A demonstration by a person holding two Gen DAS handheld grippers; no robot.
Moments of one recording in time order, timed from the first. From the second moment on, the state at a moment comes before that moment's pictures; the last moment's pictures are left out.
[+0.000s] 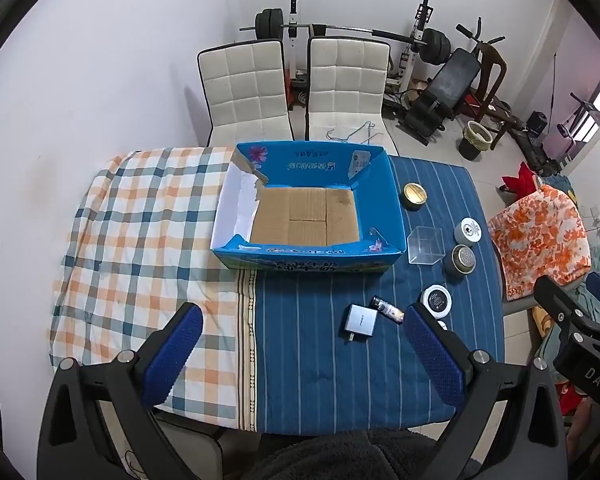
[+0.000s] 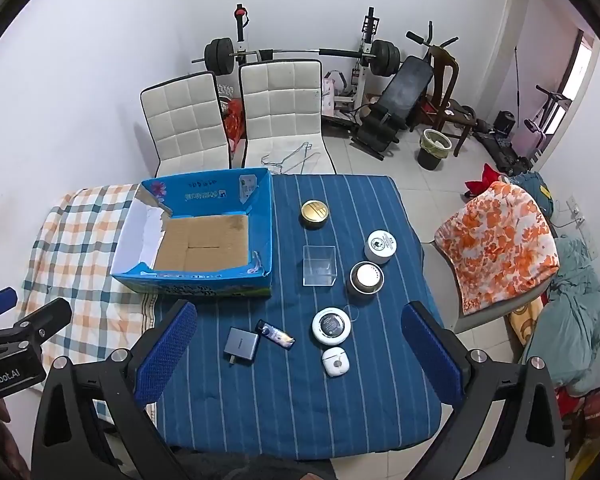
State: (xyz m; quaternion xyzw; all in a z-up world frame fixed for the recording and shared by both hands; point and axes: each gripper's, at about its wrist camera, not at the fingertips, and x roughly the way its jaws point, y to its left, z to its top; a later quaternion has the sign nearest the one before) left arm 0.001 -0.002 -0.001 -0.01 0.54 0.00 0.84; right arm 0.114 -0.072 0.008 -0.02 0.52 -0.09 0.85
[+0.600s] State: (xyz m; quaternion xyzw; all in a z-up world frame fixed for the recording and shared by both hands) left arm 0.000 -0.001 0.012 -0.01 0.53 0.00 0.85; right arm 0.102 -0.064 0.017 -0.02 0.51 -0.09 0.85
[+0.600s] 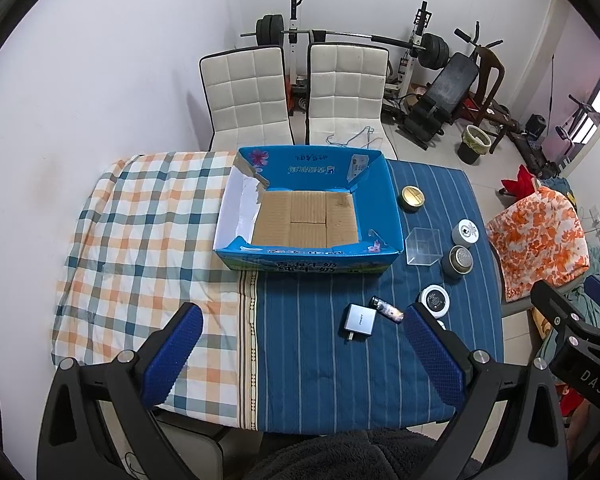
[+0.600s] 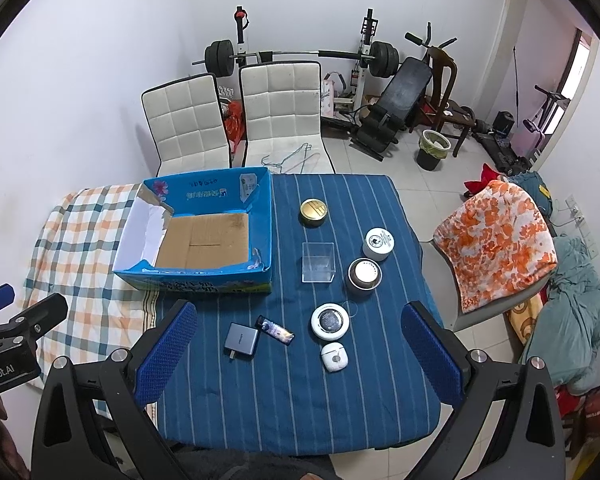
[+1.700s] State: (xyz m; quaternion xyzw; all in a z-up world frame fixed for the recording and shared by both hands) left arm -0.007 -0.006 0.029 -0.01 0.52 0.00 0.85; right arm 0.089 -0.065 0.042 -0.02 0.50 -0.09 0.86
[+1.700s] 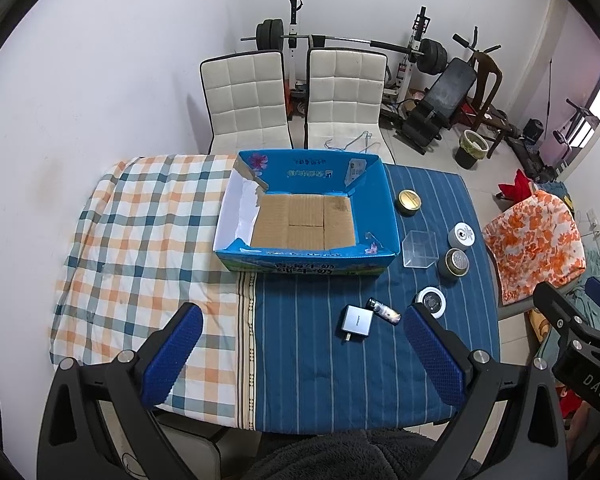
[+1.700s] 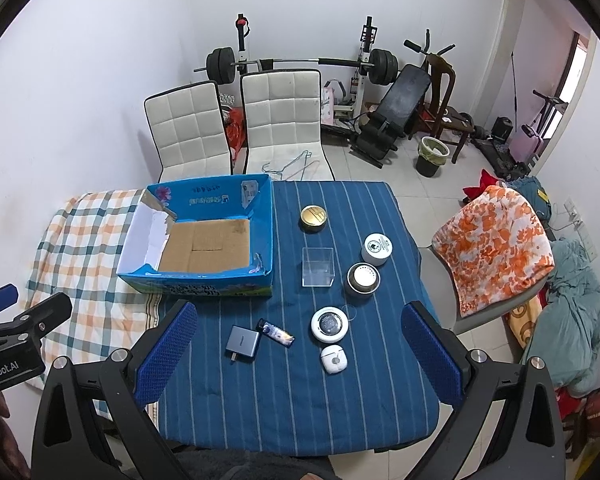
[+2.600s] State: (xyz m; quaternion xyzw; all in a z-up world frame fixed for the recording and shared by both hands) left arm 0.022 -0.027 0.013 -0.01 0.54 -0.03 0.84; right arm 0.108 -0.093 0.016 0.02 0.52 -0.12 0.84
